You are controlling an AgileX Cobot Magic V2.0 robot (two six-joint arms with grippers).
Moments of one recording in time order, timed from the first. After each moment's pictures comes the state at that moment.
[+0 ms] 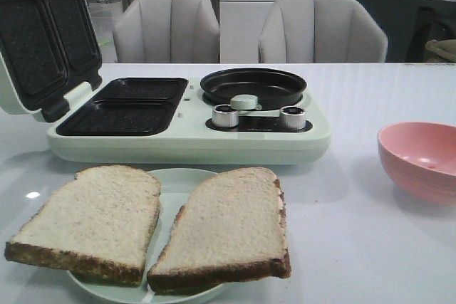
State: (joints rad) left arm -0.02 0.00 0.00 -0.04 0.04 0.01; right arm -0.03 -0.01 0.03 0.06 0.03 -0.02
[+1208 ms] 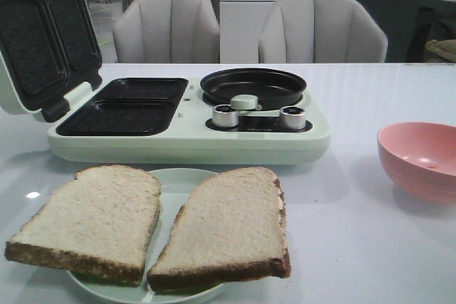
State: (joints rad) left arm -0.02 0.13 -0.50 0.01 0.25 0.01; right arm -0.03 0.20 -0.55 0.08 0.37 -0.03
